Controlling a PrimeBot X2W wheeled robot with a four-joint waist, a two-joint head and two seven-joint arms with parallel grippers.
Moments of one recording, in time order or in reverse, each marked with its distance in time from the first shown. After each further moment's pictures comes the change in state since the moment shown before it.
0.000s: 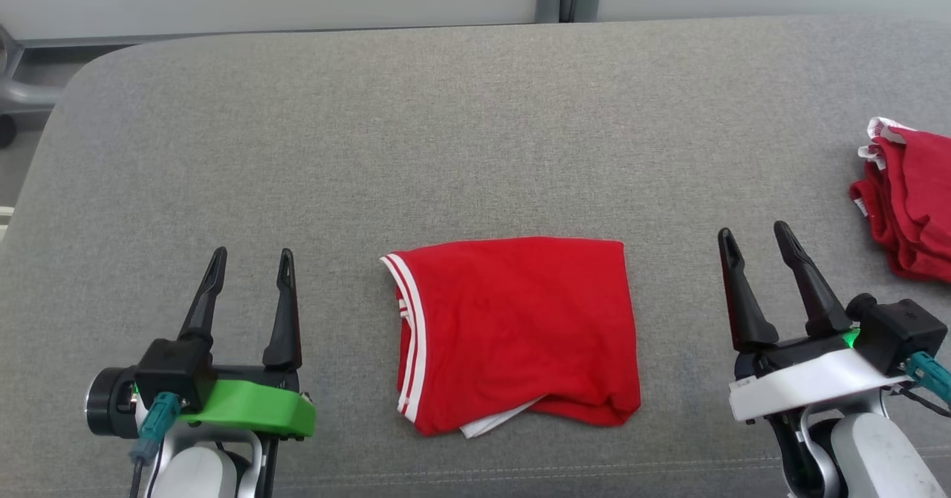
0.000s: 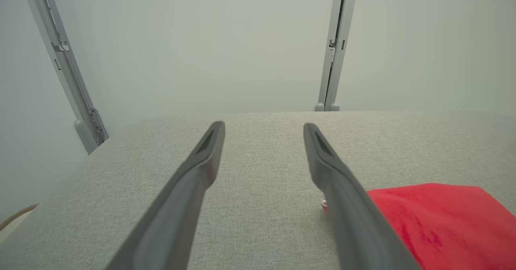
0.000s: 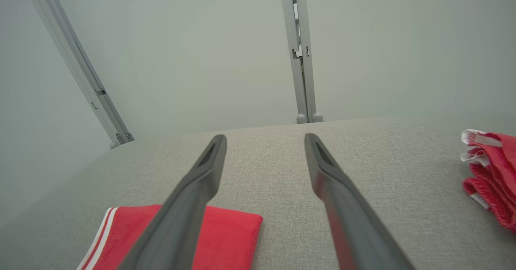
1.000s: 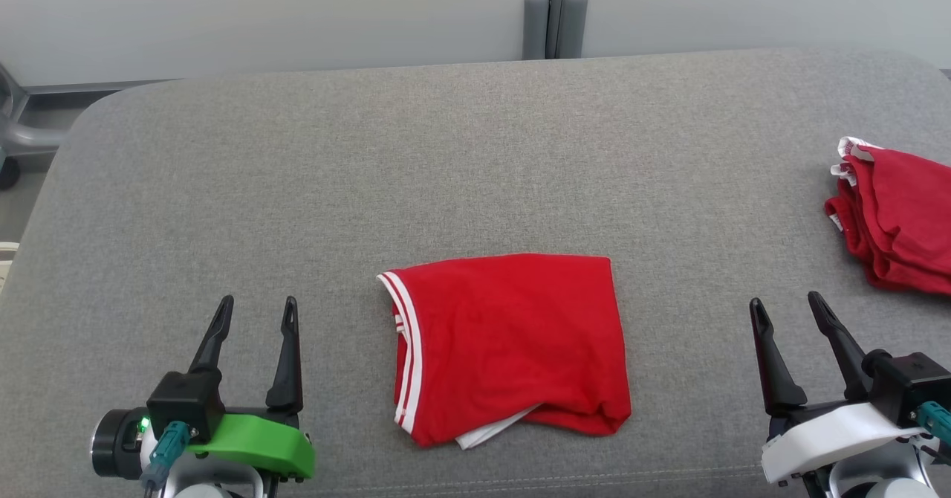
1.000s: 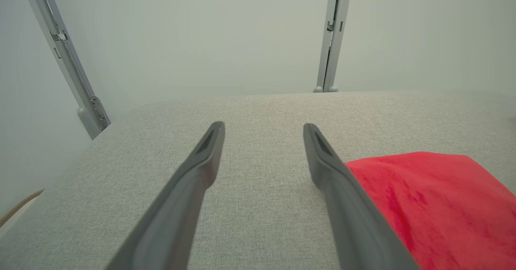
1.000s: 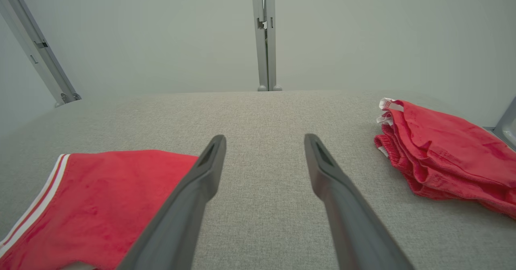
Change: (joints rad) left arm 0.079 0.028 -0.023 0.012 -0.010 0.023 0.035; right arm 0.176 0.025 -0.128 -0.067 -0.157 0.000 0.127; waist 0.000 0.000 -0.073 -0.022
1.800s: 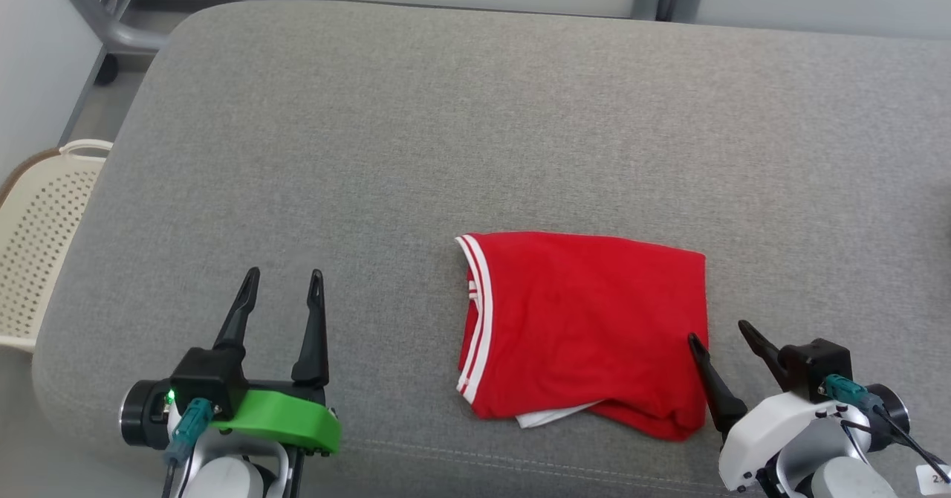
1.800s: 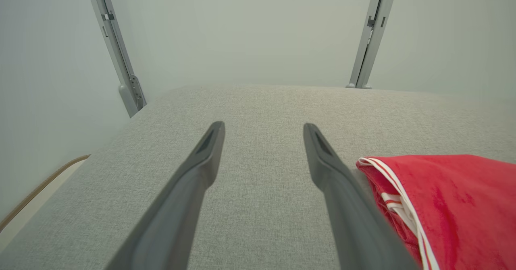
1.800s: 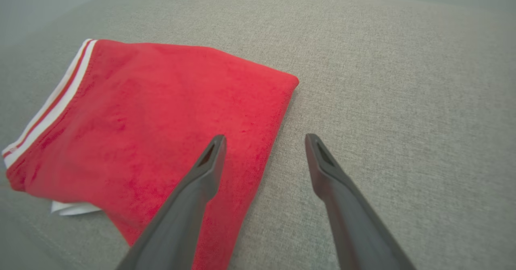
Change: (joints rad) left arm -0.062 -0.033 -0.036 0.020 -0.012 0.002 -0.021; right arm -0.123 -0.059 0.169 0.267 0.021 0.000 0.061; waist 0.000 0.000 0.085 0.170
